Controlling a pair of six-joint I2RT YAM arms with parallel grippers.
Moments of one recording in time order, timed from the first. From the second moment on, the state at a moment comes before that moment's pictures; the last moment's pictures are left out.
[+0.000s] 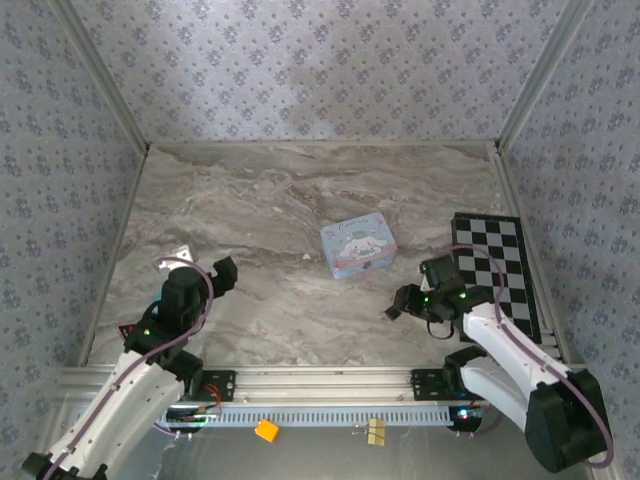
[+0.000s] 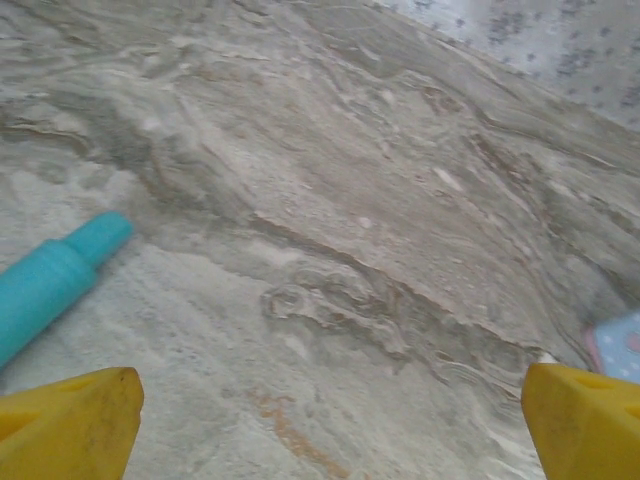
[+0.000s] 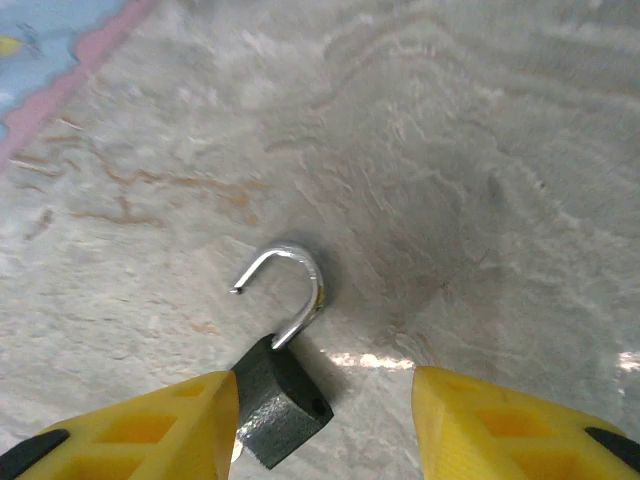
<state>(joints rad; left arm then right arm) -0.45 0.46 0.39 -0.47 -0.37 -0.62 0.33 0.89 0.42 -0.60 -0.18 0.60</state>
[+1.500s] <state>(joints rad) -0.06 1.46 0.29 0.79 -0.09 0.06 0.06 1.41 0.28 0.76 0.15 -0.10</state>
